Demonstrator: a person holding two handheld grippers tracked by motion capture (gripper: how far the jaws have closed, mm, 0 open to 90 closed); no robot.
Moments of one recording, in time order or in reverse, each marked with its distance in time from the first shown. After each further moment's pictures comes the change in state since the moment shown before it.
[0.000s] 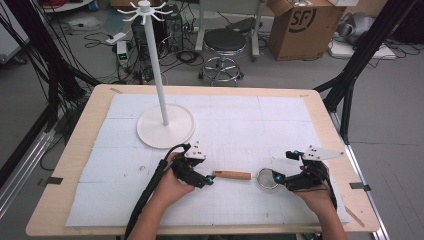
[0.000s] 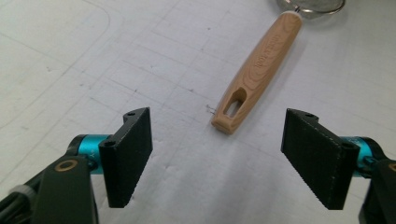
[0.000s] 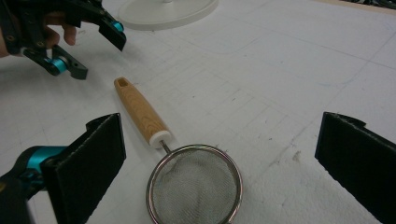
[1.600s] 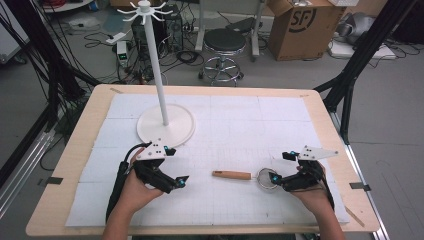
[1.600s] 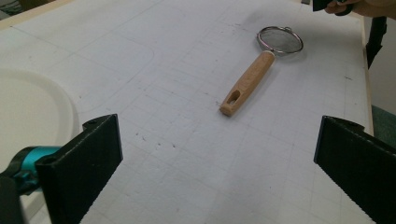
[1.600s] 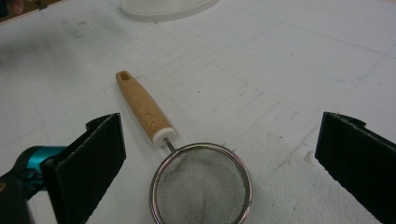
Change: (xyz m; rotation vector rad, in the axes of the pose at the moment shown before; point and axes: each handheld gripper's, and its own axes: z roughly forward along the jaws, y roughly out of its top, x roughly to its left) left arm 0.012 -0.027 -0.083 -0.186 0.012 -0.012; right arm 0.003 0.000 0.009 0.030 0.013 -0.008
